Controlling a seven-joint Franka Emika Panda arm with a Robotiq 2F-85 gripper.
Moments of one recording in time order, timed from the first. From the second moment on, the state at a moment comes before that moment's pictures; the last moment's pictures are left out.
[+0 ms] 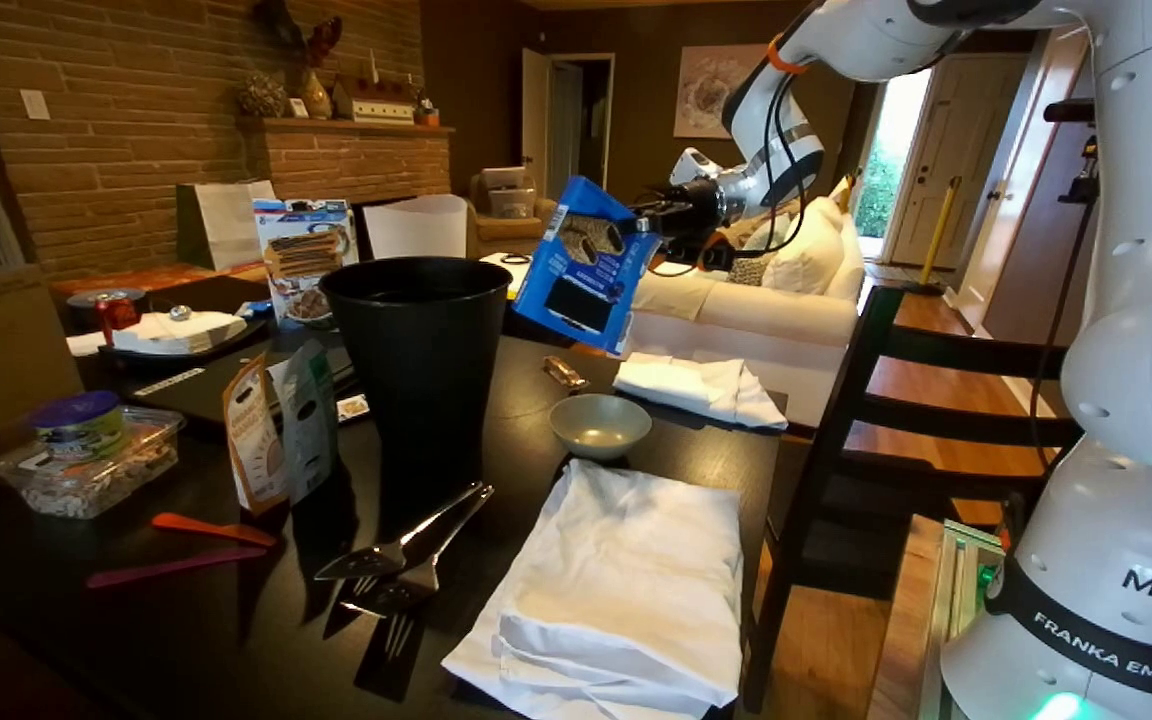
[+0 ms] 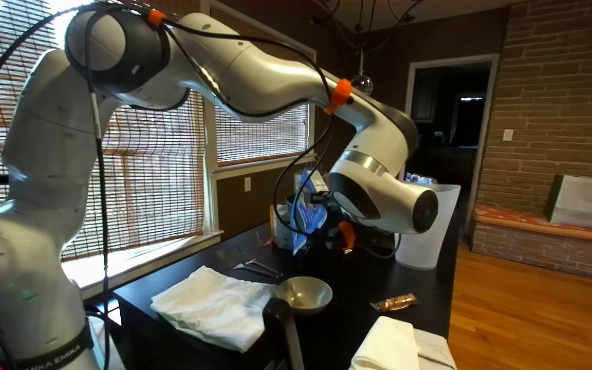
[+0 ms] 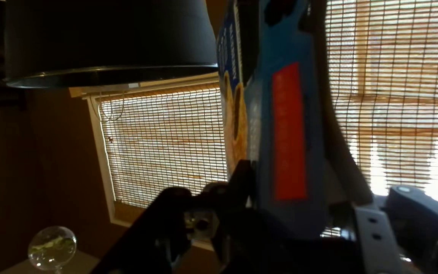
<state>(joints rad) -0.47 0.39 -0.31 -1.83 1.28 1.30 -2.19</state>
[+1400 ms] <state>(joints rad) -0.49 0.39 -0.34 -1.87 1.37 1.25 -2.13</state>
